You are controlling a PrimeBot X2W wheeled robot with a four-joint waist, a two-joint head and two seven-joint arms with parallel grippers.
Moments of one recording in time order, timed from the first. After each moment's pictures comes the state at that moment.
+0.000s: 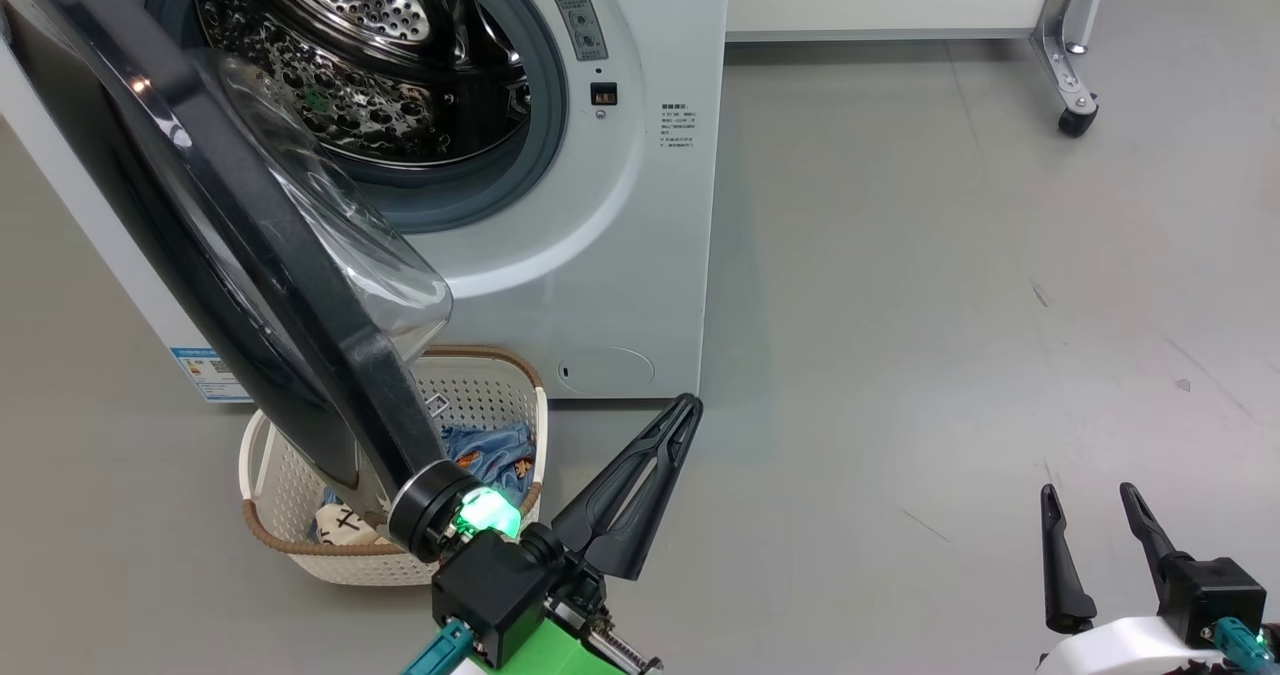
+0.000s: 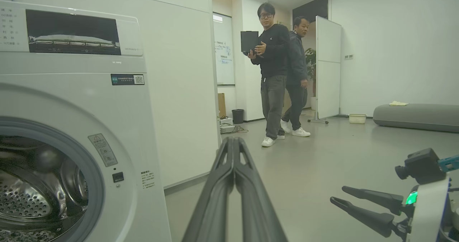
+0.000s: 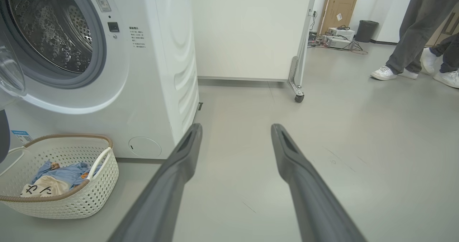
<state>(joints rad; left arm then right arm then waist) -0.13 0.09 -0.65 -0.18 -0.32 -0.12 -0.26 0.15 -0.19 0.15 0.15 0.24 -0.04 -0.25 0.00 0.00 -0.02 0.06</state>
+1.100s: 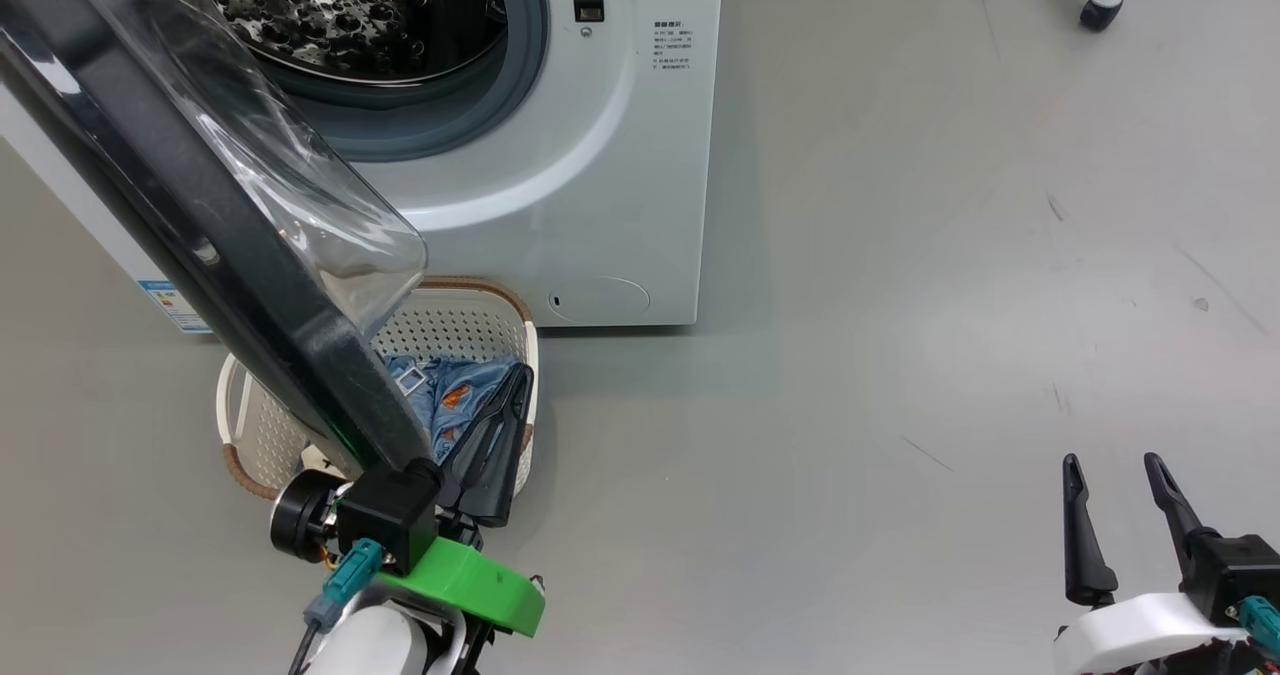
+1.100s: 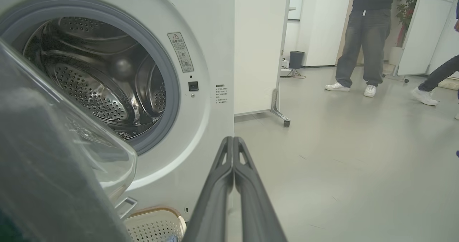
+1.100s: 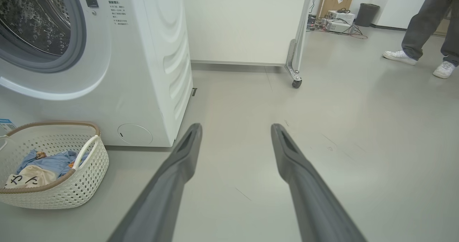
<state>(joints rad) -0.14 0.09 -0.45 0.08 -0.33 -0.08 -0.26 0.13 -0.19 0.11 0.13 0.23 -0.03 -0.25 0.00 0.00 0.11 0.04</state>
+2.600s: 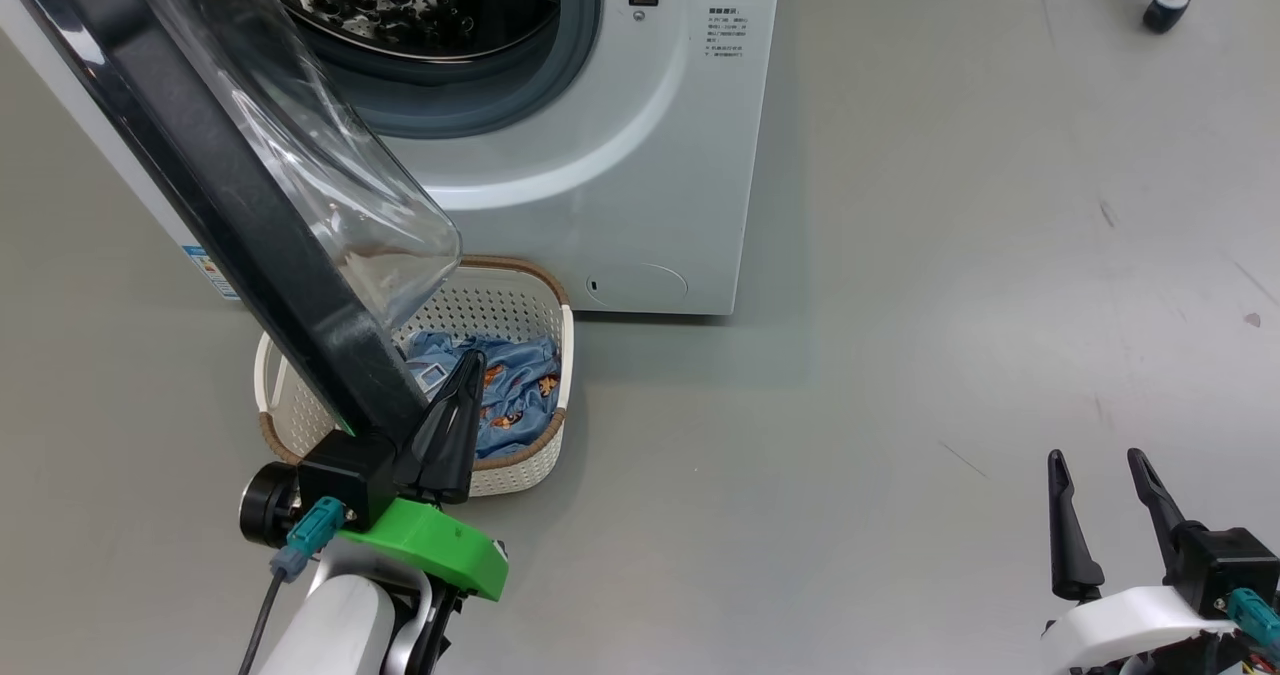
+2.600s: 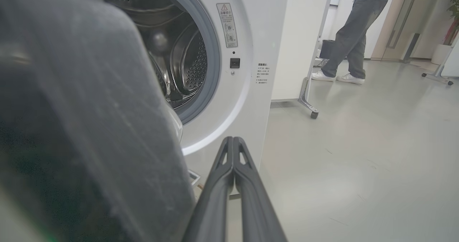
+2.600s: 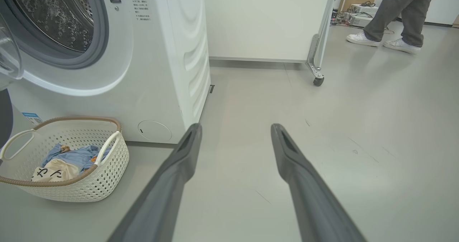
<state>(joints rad) -0.19 0.05 -0.35 0.25 -0.35 -0.06 -0.26 0.11 -0.16 0.09 0.16 0.22 0.01 -0.25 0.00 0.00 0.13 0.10</state>
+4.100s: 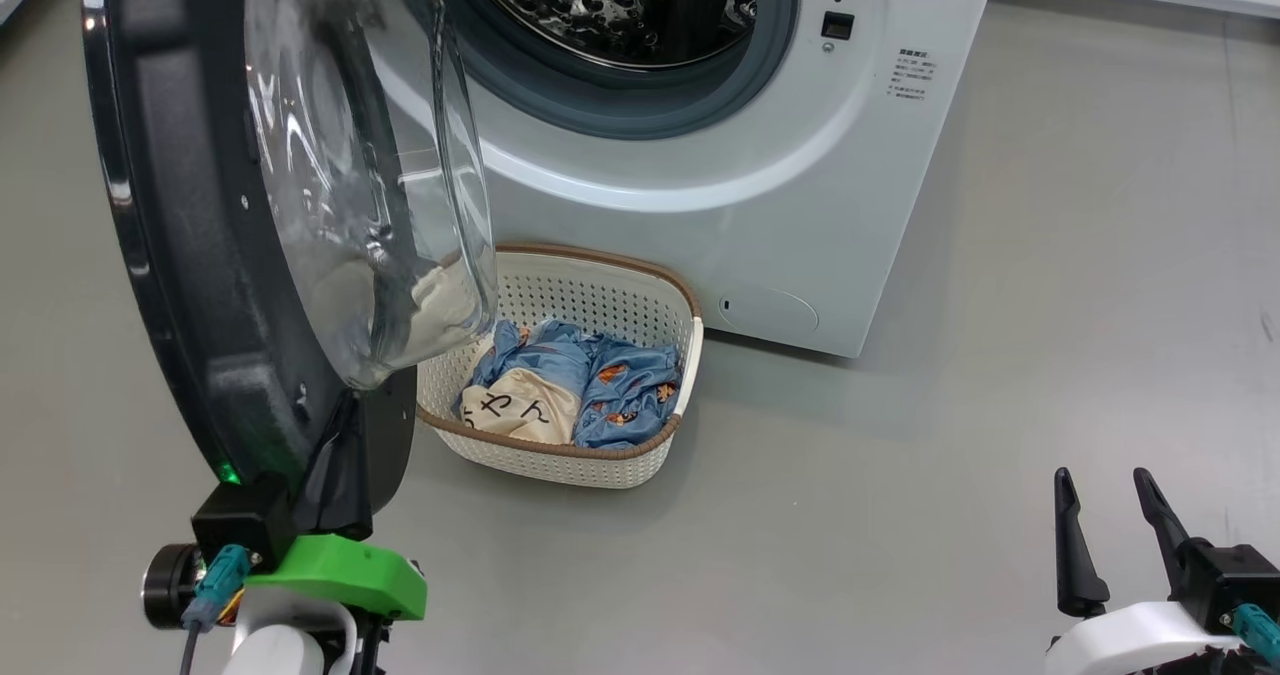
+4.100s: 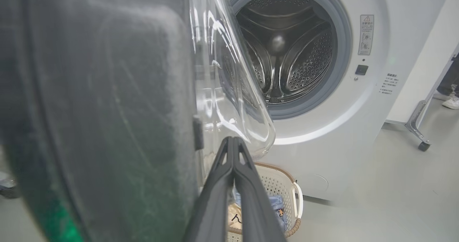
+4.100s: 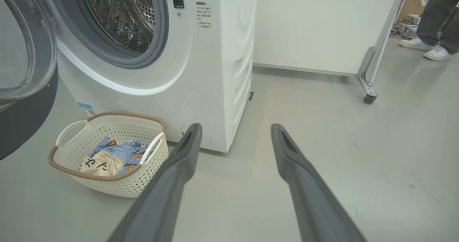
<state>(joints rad) -0.09 0.06 -0.21 0.22 -0.36 0.05 -0.26 0.12 -0.13 0.05 0.17 0.20 0.03 -0.25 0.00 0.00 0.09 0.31</state>
